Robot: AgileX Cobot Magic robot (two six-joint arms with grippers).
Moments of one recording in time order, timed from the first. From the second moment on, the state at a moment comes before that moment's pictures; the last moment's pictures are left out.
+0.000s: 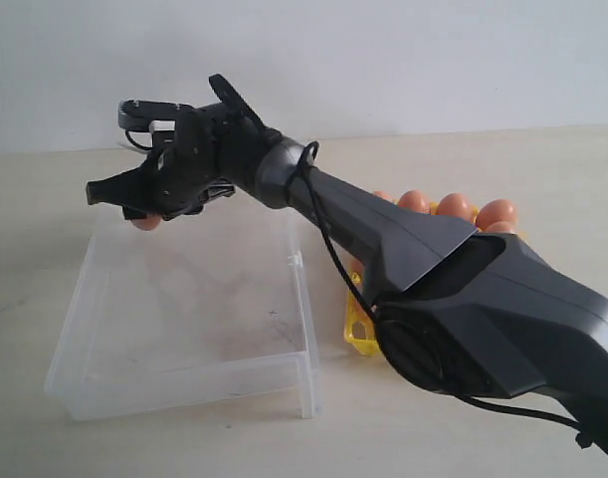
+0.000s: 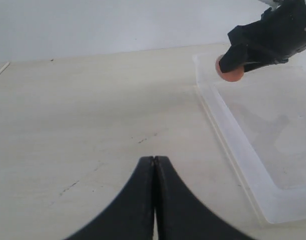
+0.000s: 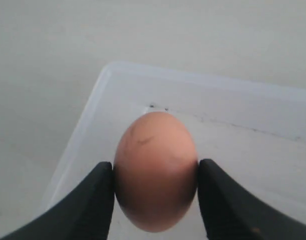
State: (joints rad) left arm -0.01 0.00 0.00 0.04 0.37 0.02; right arm 0.74 2.82 -2.73 0.14 0.82 0.31
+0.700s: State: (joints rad) left arm -0.01 0.00 0.00 0.04 0.37 0.02; right arm 0.69 2.74 -2.73 0.32 0.71 0.04
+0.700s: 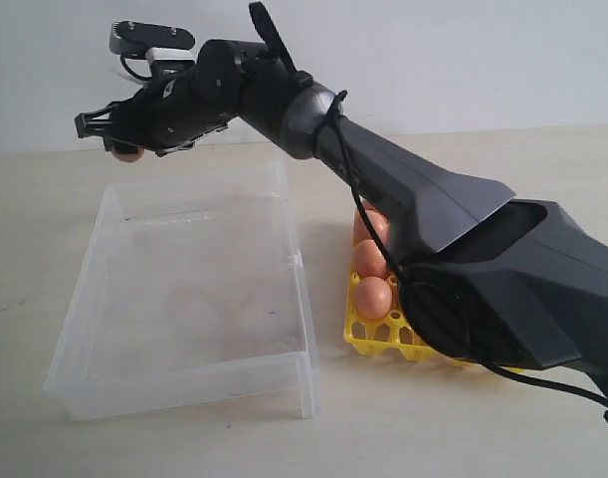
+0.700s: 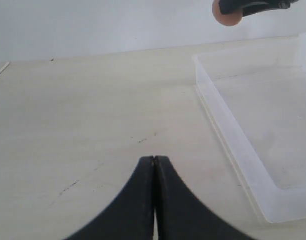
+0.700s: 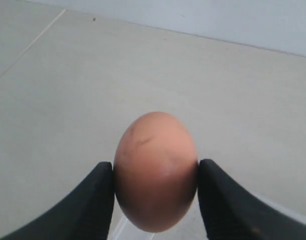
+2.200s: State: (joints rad) left arm -0.01 0.00 0.00 0.04 0.37 0.02; right arm 0.71 2.74 -2.77 0.19 0.37 0.16
